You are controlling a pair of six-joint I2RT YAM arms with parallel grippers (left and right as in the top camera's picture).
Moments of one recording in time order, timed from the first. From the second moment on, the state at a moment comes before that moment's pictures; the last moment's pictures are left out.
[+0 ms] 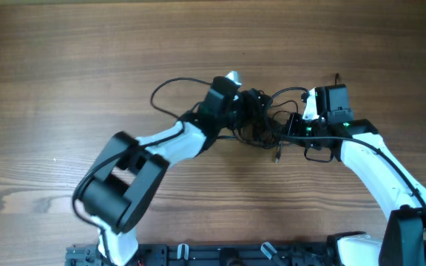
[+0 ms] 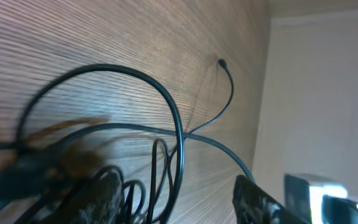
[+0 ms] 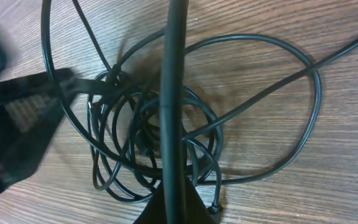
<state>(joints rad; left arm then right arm) -0.64 1.94 1.02 0.36 0.39 -1.17 0.14 1.47 0.79 -0.47 -0.34 0.44</state>
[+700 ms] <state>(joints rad) 0.00 1.61 1.06 0.38 0.88 -1.08 -0.27 1.39 0.86 -0.59 -0.23 0.51</state>
